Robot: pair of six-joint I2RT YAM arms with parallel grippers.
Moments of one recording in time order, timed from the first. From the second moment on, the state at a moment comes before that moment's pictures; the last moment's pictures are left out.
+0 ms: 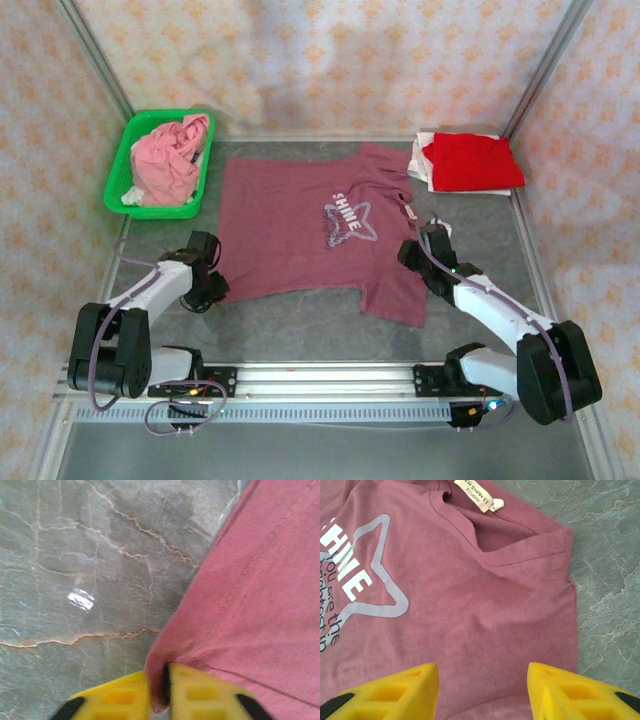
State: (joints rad) left arm -0.06 1.29 0.59 -0.74 -0.02 -0.70; right arm 0.34 1.14 0.53 -0.20 0.15 0.61
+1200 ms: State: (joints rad) left arm -0.06 1.23 0.61 -0.70 0.00 -0.67; right arm 0.34 1.02 0.47 -0.83 -0.13 1.04
